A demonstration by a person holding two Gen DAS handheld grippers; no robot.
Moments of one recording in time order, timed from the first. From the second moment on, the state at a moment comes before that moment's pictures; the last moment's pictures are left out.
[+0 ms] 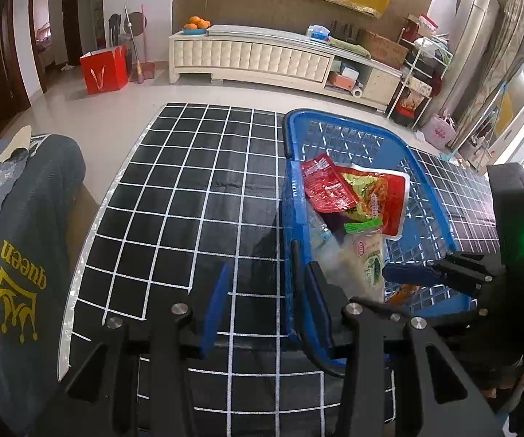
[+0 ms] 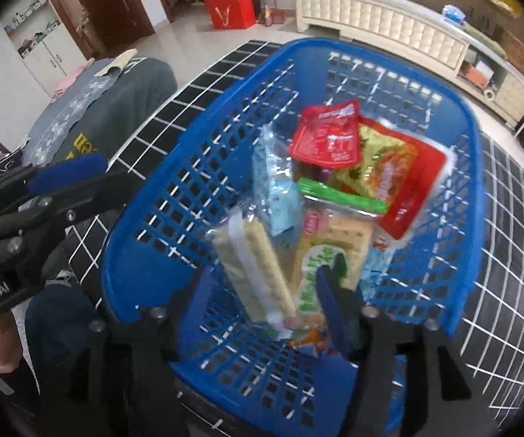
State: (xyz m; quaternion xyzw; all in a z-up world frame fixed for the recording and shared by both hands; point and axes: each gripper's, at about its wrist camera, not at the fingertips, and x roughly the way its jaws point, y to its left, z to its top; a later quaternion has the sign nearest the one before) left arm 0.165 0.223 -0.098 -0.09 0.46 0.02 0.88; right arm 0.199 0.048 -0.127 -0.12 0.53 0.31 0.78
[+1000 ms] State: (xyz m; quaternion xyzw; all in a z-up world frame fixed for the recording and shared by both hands) left arm 0.064 0.092 0.038 -0.03 0.28 0.01 0.96; right arm 0.078 -0.125 0.038 -0.04 0.27 0.15 0.95
